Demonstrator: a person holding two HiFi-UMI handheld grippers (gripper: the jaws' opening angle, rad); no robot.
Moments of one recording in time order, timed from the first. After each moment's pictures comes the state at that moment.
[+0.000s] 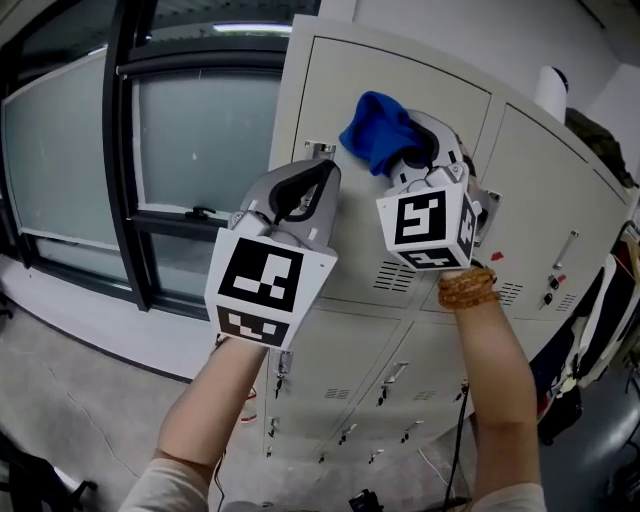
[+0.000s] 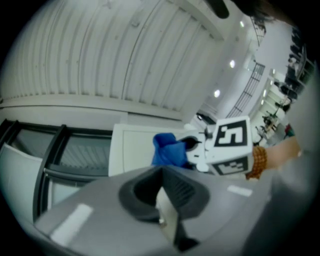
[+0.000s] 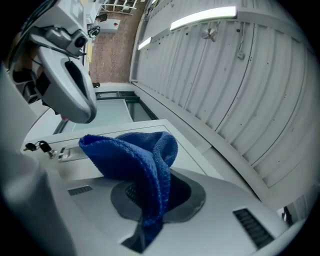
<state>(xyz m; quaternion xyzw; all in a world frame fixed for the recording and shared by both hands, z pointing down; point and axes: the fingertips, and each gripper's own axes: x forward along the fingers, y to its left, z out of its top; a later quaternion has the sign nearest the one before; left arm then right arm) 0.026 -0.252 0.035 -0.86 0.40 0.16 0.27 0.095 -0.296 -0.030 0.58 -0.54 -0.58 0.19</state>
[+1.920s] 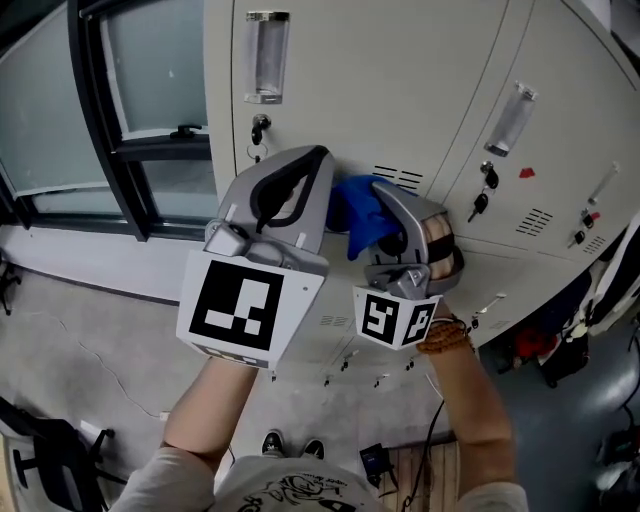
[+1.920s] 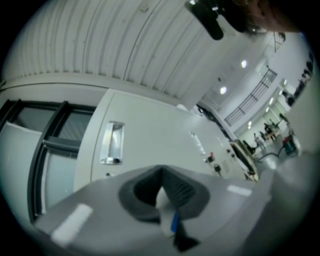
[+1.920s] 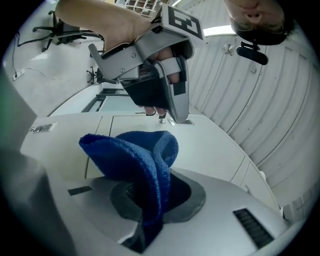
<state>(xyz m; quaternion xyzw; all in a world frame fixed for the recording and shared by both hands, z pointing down) 0.084 -0.258 0.150 -0.89 0.40 0.13 0.18 0.150 -0.284 0.225 0.55 -0.52 -0.60 0.24</state>
